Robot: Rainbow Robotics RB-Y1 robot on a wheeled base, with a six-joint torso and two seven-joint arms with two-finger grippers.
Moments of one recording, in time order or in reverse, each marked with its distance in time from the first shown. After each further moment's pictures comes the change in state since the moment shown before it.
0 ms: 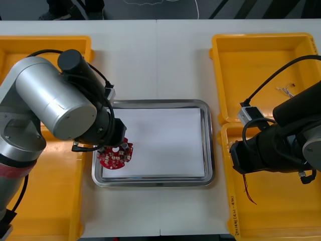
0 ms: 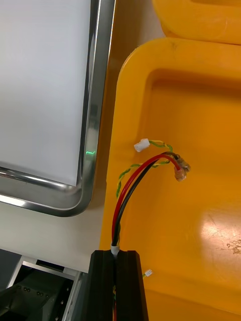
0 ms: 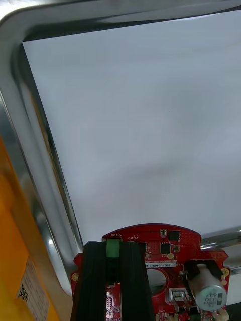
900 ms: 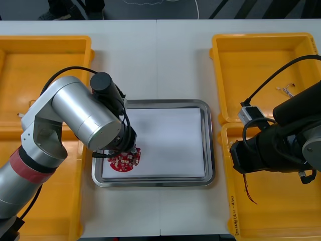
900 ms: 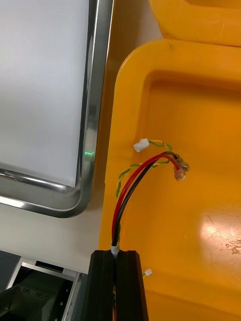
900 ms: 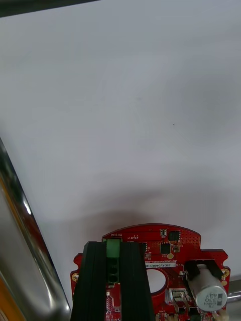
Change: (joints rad) right arm 0.000 0.000 0.000 0.000 0.005 0.000 0.000; left arm 0.002 -0.036 -0.130 0.138 -0.120 -0.139 -0.001
